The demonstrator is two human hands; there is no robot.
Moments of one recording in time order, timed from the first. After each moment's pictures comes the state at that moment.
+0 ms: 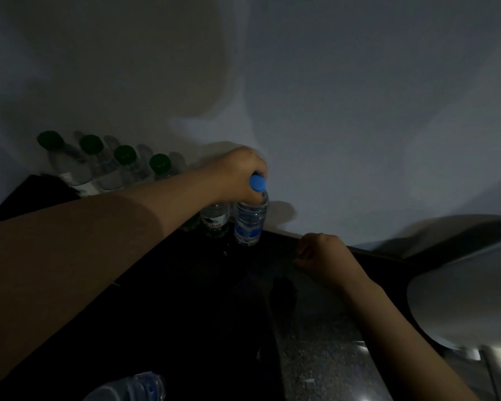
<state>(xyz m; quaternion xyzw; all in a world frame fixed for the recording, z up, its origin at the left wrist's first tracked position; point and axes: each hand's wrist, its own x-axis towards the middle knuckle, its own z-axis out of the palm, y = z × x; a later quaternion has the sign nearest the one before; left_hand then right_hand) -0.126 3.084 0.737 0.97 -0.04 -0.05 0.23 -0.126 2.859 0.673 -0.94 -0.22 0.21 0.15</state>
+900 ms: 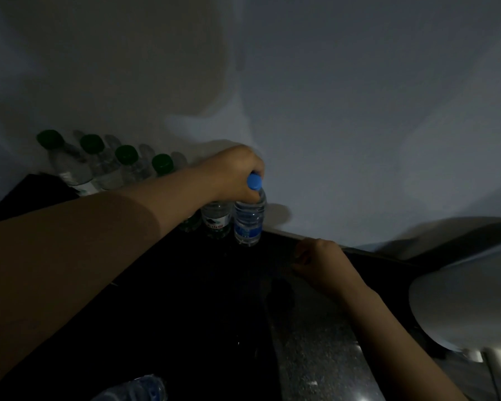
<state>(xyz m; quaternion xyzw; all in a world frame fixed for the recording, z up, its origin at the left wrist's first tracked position) -0.123 3.097 0.735 0.97 -0.06 -0.04 0.21 -0.133 2.864 0.663 -0.94 -0.23 0.19 0.16</state>
